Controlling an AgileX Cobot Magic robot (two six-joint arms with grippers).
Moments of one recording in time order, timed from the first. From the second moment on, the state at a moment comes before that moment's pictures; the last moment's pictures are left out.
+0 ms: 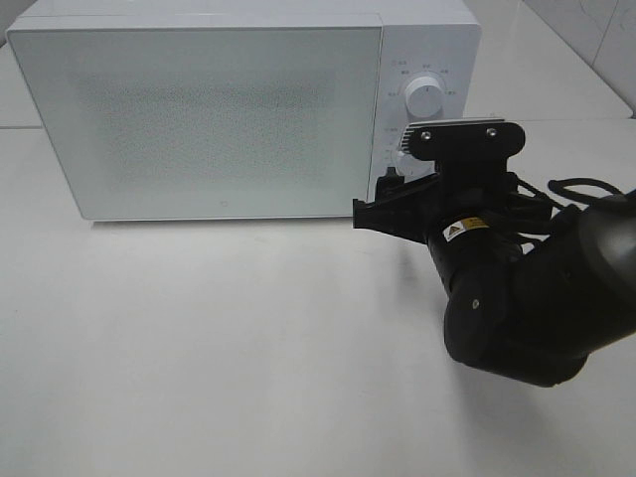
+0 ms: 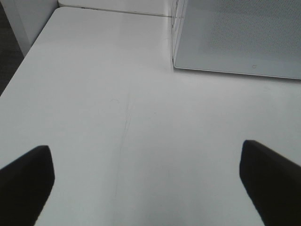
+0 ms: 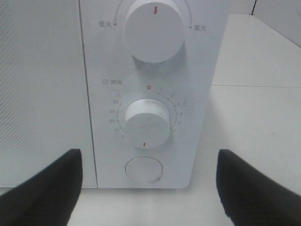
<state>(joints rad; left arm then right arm) -0.01 0.00 -0.52 0.02 1.09 -0.10 0.80 1.90 -0.62 0.95 -1.21 -0.30</state>
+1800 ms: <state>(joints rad) -0.01 0.00 -0.52 0.02 1.09 -0.10 0.65 2.10 -0.83 0.77 -1.19 -0.25</state>
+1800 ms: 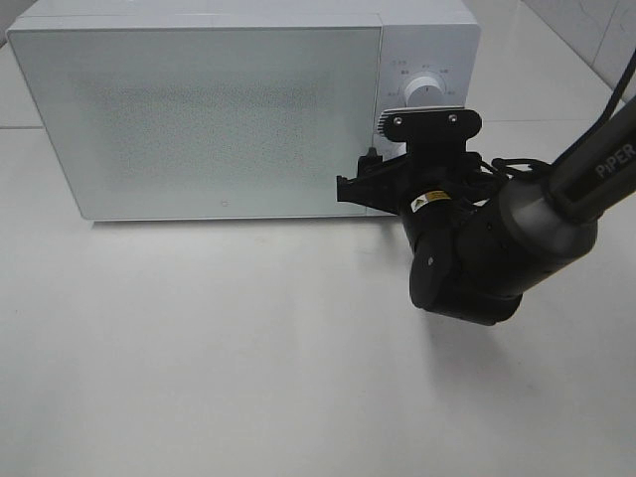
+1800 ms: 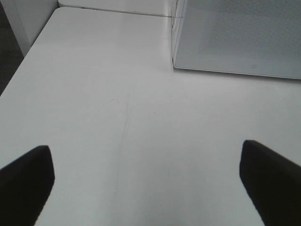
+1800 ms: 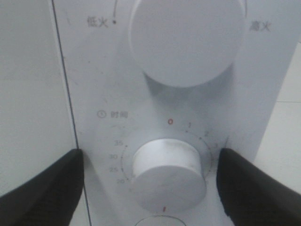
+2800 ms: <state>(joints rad) -0.01 0.00 -0.52 0.02 1.09 -0.10 0.65 2.10 -0.83 0.80 -1.19 -0.25</state>
